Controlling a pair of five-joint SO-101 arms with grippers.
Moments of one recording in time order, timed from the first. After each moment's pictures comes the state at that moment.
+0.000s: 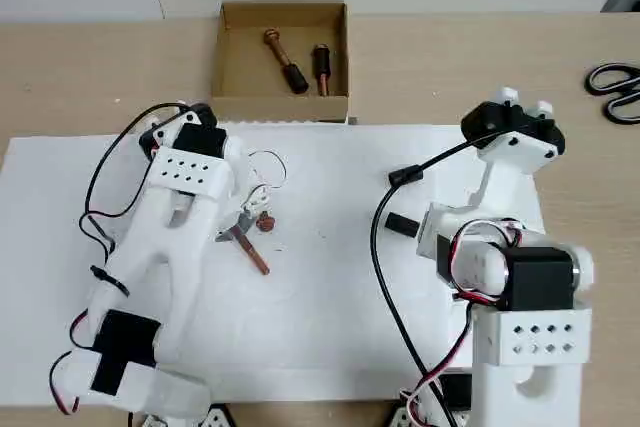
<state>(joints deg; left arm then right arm) 9.3 0.4 12.7 90.7 53.1 -5.1 -48.3 22.9 94.5 -18.5</state>
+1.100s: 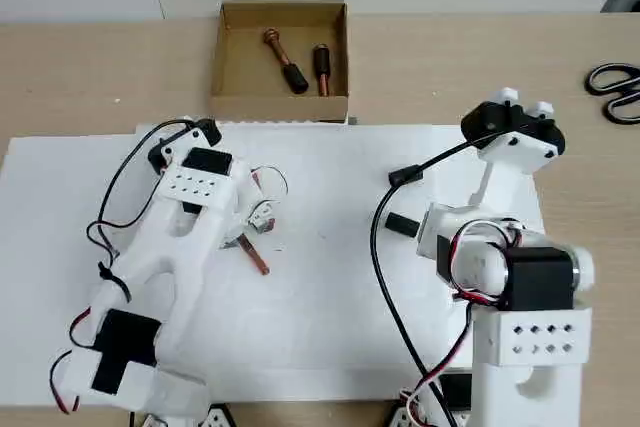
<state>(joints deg) 9.3 0.7 25.1 74.9 53.1 -5.1 -48.3 22.9 94.5 -18.5</state>
